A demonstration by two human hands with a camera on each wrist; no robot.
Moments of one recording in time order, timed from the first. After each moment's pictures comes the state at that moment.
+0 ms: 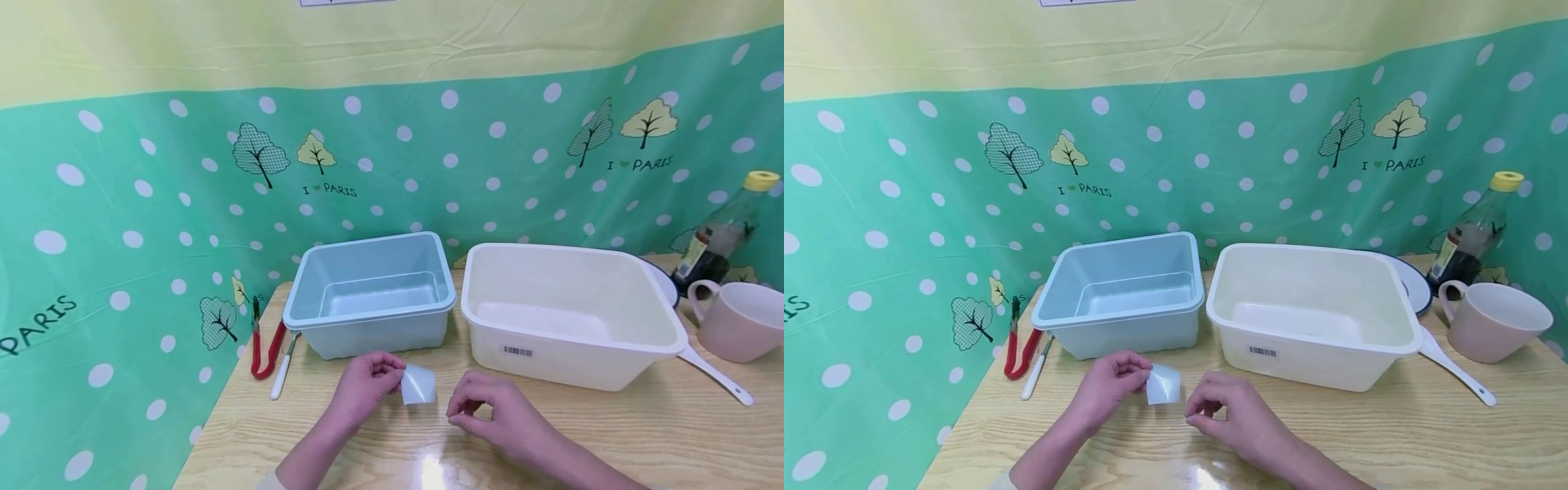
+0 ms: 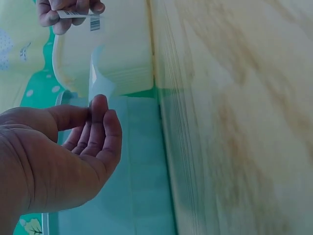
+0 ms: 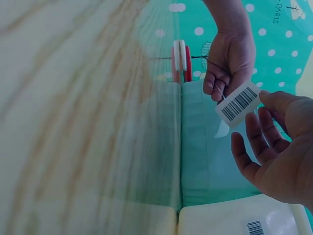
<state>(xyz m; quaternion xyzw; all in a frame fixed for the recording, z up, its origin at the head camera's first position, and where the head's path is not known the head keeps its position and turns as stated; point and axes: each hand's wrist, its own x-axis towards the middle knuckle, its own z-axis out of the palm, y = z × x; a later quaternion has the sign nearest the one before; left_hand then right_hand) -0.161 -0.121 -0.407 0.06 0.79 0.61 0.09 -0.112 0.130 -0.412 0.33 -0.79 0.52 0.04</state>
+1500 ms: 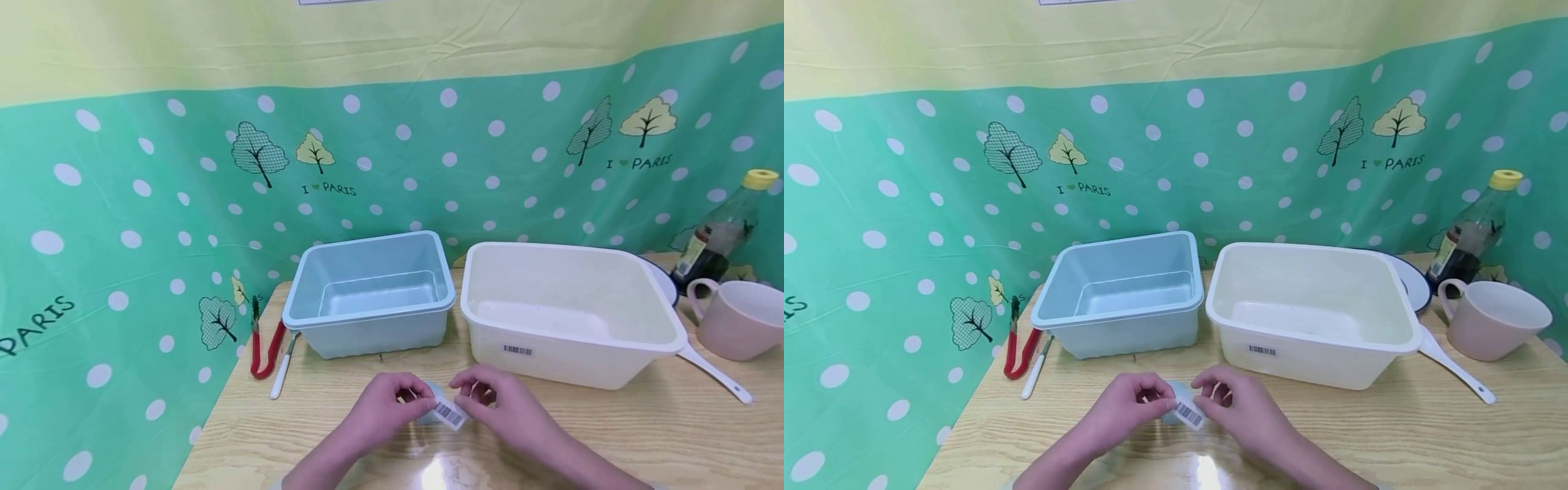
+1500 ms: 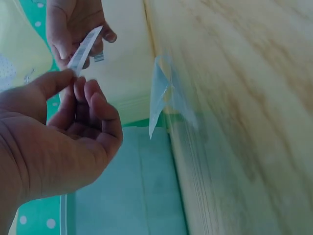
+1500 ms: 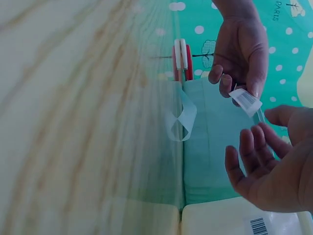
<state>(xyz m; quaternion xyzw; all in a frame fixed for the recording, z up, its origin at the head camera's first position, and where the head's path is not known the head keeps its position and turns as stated) -0.133 -0.101 -0.400 0.18 0.83 0.51 0.12 -0.111 0.130 -0.404 0.17 -0.85 0.49 -0.01</state>
